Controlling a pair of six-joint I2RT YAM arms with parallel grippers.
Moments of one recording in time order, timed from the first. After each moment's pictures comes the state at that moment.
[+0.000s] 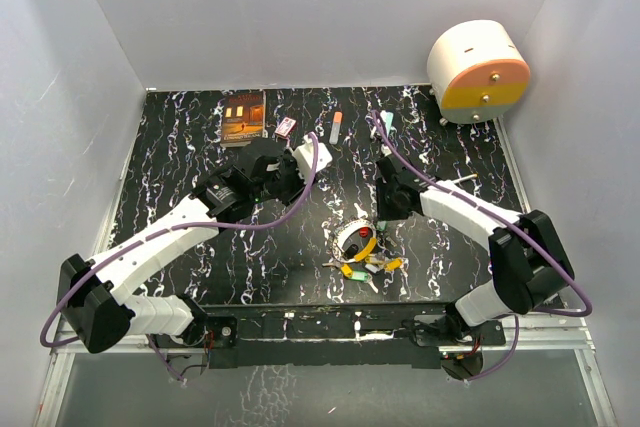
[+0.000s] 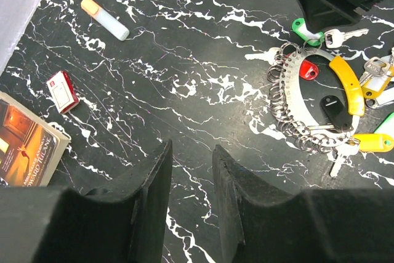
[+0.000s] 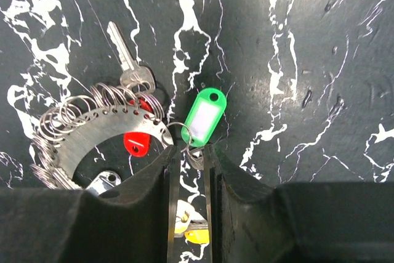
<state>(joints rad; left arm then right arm) -0.77 1.25 1.08 -0.36 0.08 0.38 0.48 1.47 0.91 -0.53 0.07 0.42</state>
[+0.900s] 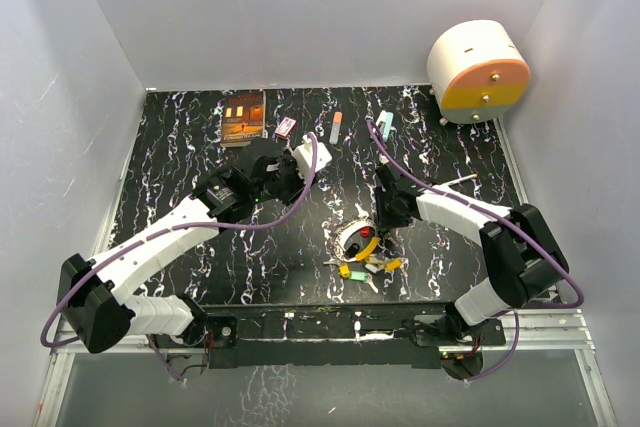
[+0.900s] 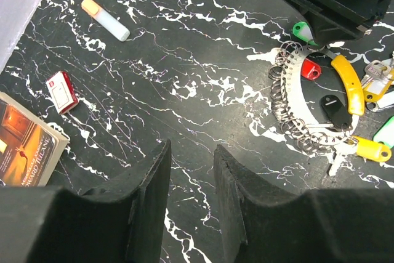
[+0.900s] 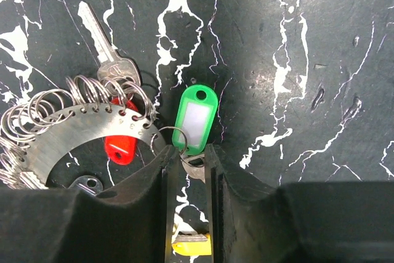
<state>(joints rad) -0.76 1.25 1.07 -0.34 0.08 0.38 0.48 1.51 0.83 -0.47 0.05 0.39</state>
